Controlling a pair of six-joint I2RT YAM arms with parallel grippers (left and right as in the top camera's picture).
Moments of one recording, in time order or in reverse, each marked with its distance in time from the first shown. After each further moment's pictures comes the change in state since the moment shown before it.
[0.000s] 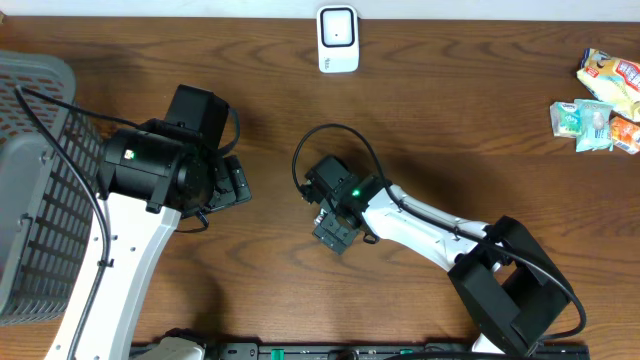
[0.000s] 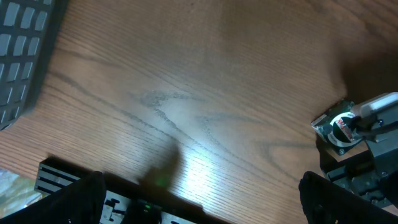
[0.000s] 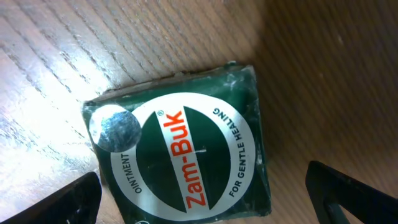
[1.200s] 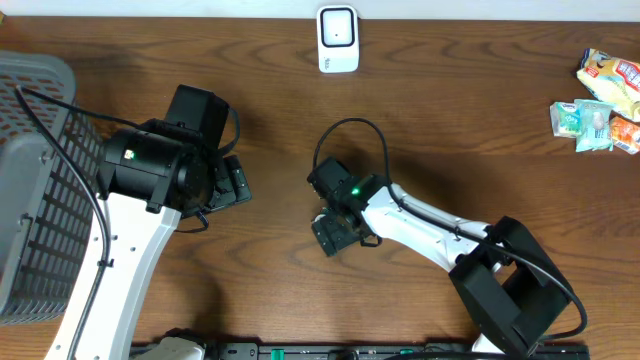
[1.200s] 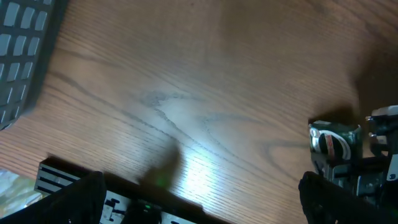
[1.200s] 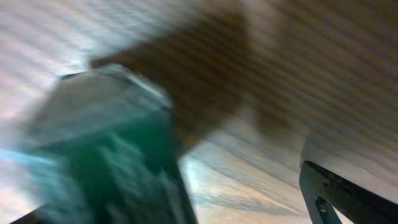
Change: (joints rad) left arm 0.000 0.000 0.000 0.000 0.000 0.000; right arm 0.000 0.000 0.016 -0.135 -0.071 0.477
